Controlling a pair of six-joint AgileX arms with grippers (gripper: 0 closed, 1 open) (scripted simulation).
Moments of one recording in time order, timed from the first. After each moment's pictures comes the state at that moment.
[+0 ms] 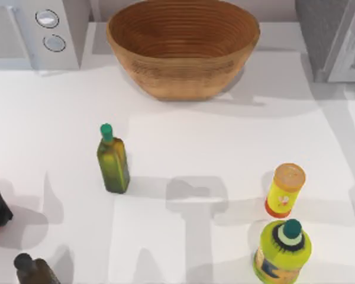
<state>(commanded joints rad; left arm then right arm) 0.00 0.00 0.00 0.00 0.00 0.00 0.11 1.67 2.04 -0.36 0.15 0.02</state>
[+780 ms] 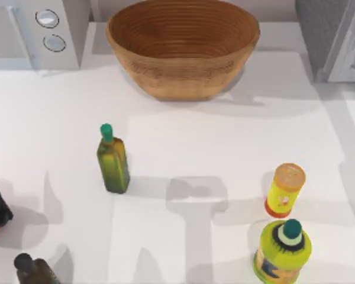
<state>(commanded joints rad) 0.00 0.00 0.00 0.00 0.00 0.00 0.09 1.93 2.39 -0.44 0.13 0.01</state>
